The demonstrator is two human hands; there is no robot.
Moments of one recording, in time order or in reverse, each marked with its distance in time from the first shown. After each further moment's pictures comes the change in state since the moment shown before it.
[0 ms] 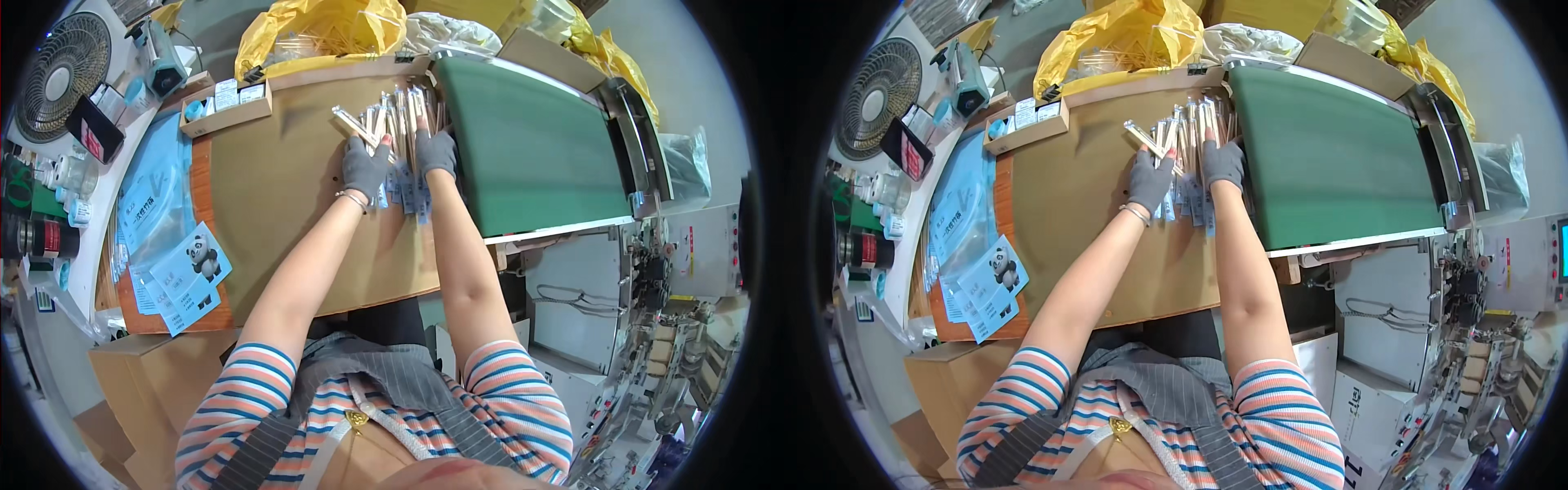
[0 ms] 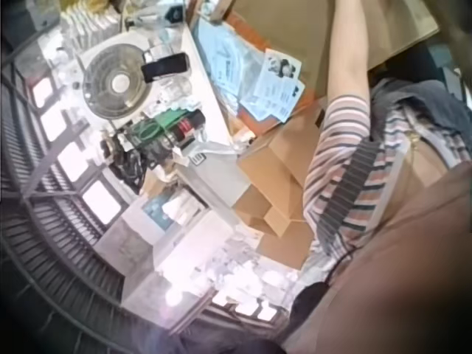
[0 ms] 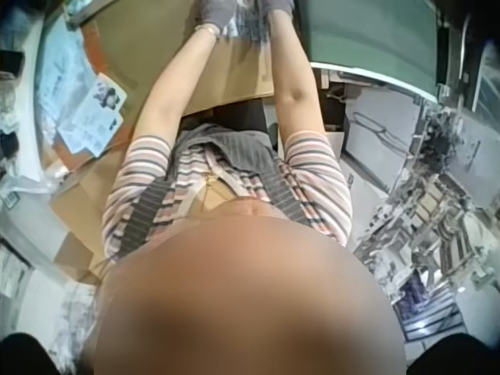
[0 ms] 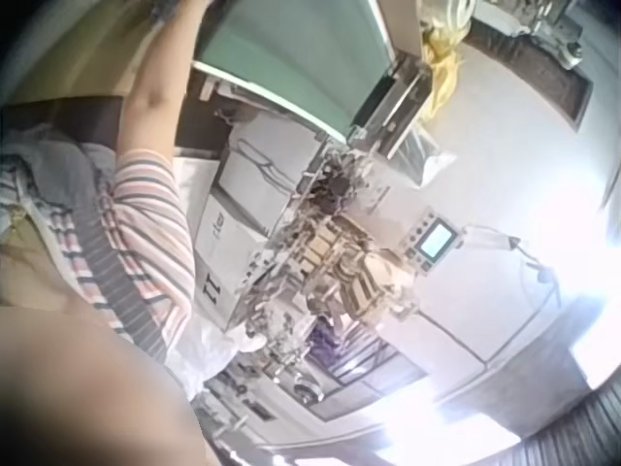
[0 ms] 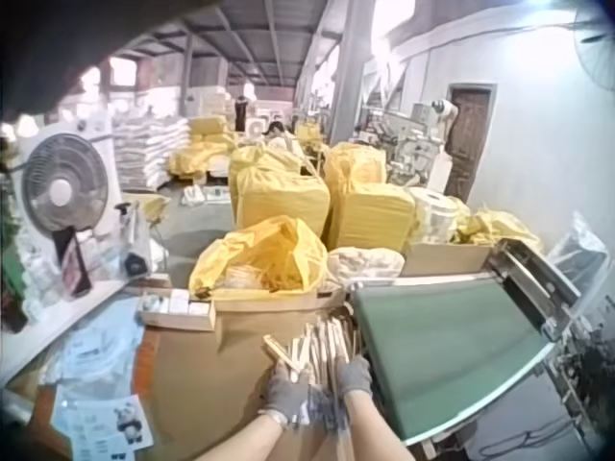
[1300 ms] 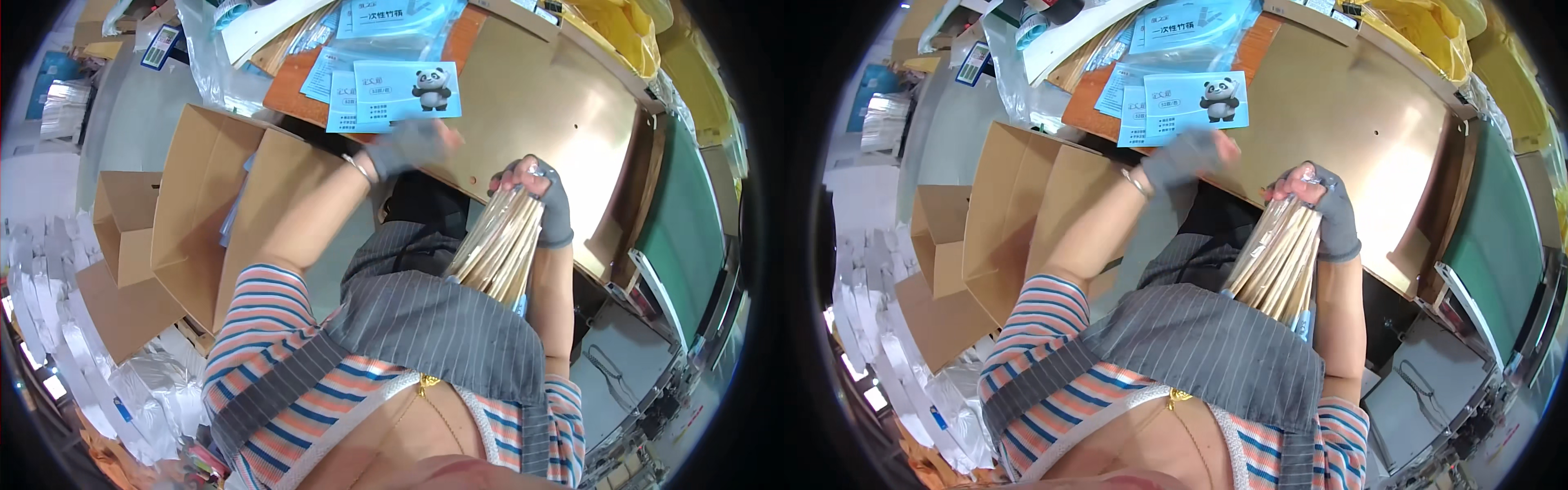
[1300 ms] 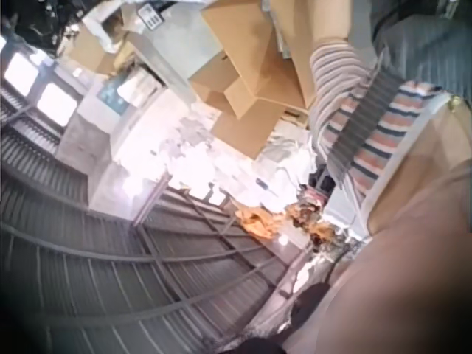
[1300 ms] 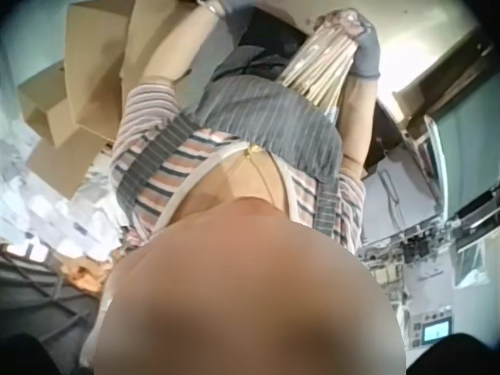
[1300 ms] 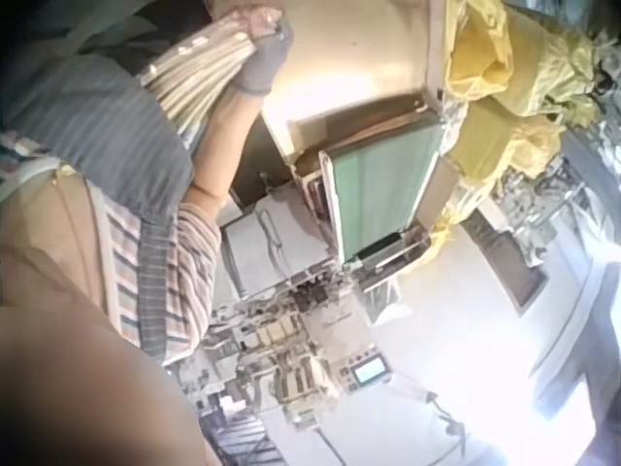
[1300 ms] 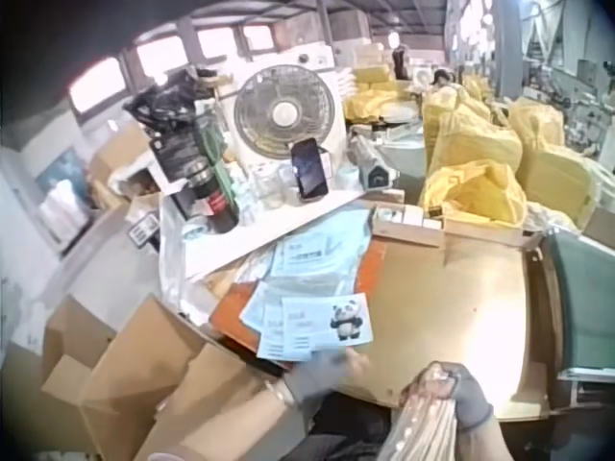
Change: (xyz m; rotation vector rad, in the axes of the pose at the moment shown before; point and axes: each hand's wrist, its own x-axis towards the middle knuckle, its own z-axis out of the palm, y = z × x) left_hand -0.149 -0.102 -0.369 -0.204 -0.520 -0.147; right_hand -0.305 -0.105 -0.065 1.045 -1.485 0.104
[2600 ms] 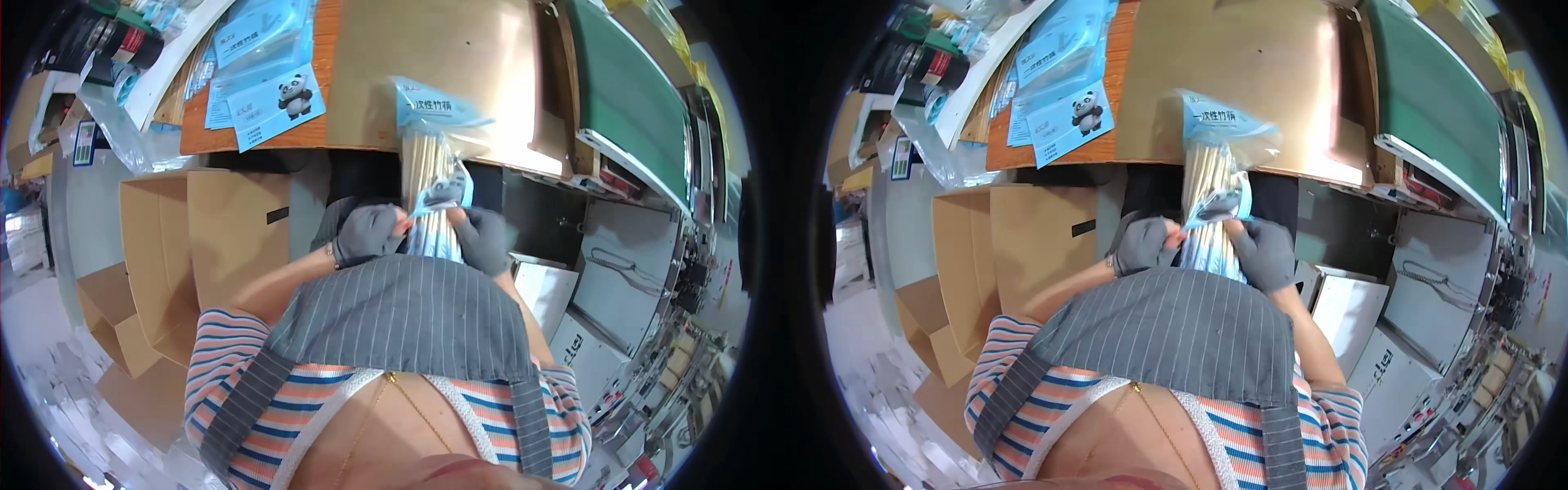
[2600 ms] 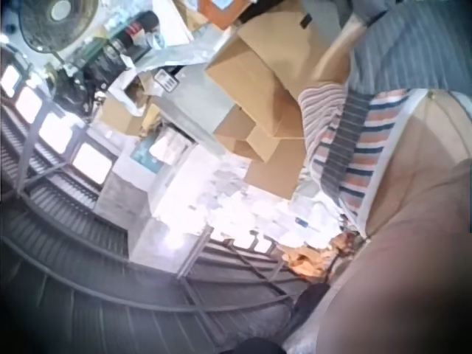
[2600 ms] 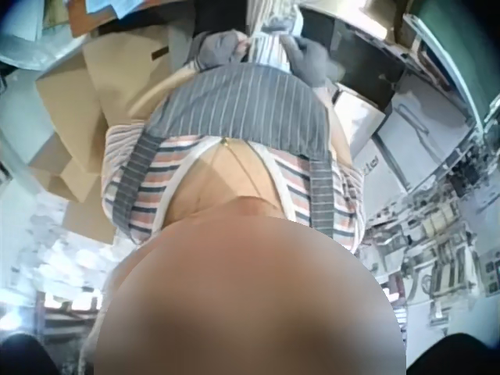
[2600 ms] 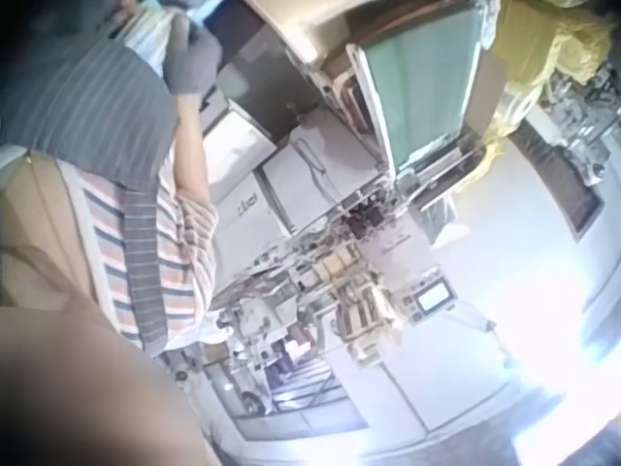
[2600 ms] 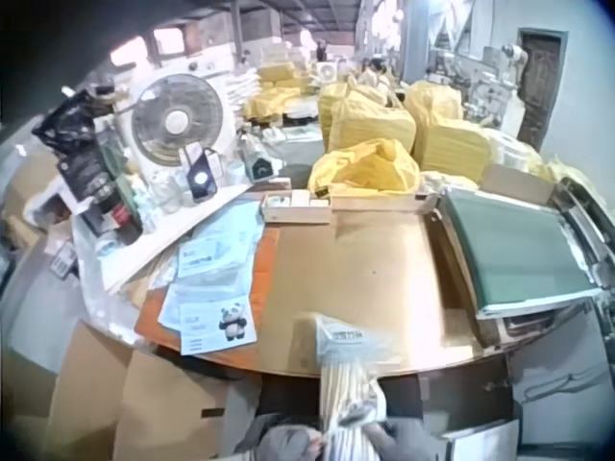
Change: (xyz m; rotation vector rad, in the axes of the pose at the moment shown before) left_hand -0.103 0.051 0.130 0.450 0.085 0.739; right_hand -0.167 0.102 -0.024 -0.892 0.571 0.224
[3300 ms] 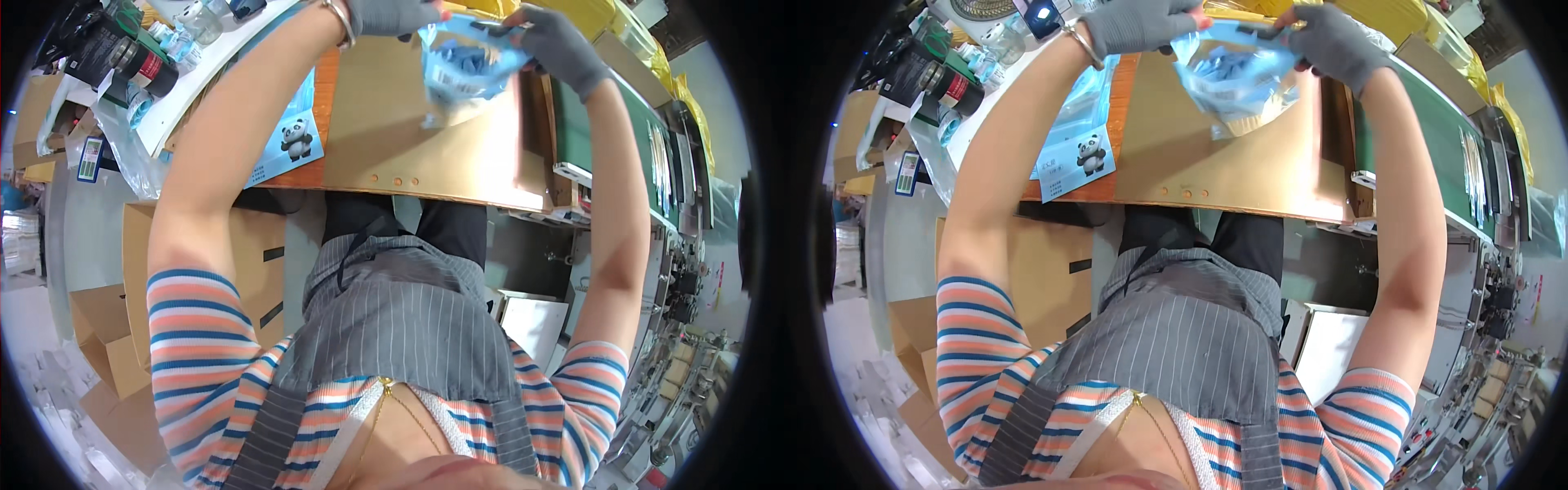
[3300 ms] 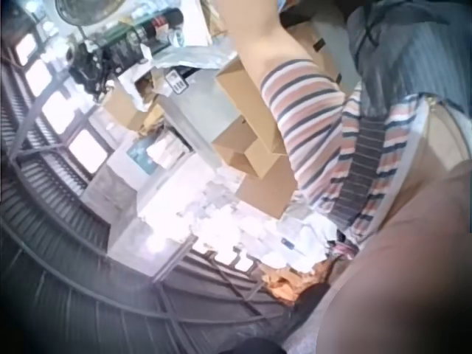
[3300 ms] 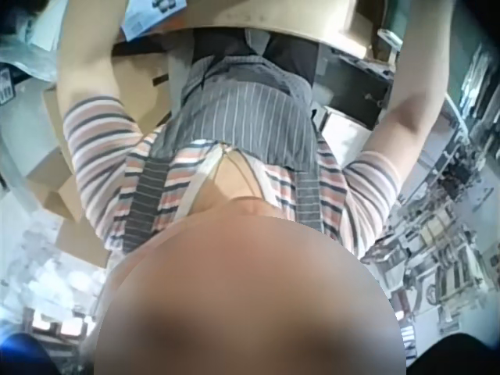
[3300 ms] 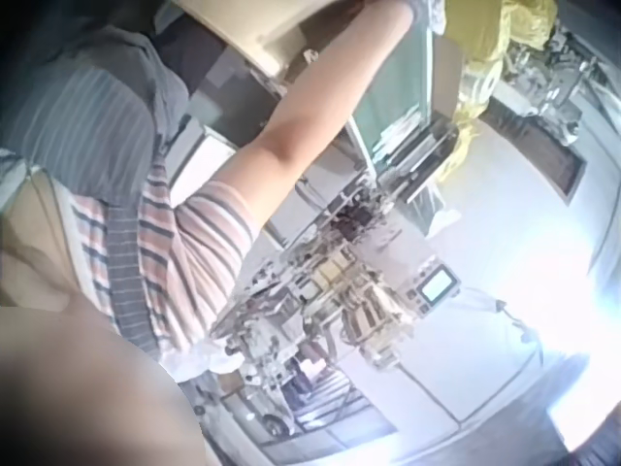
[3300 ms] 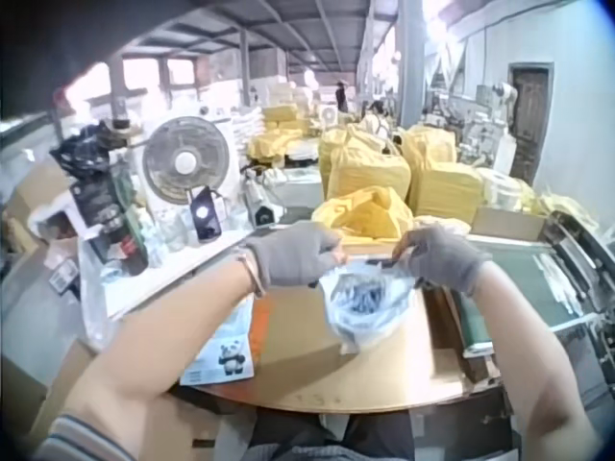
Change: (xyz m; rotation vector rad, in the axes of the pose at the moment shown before) left_hand 0.323 -0.044 -0.128 0.283 -0.413 -0.045; right_hand 0.136 -0.251 -0.203 -0.525 0.207 -0.513
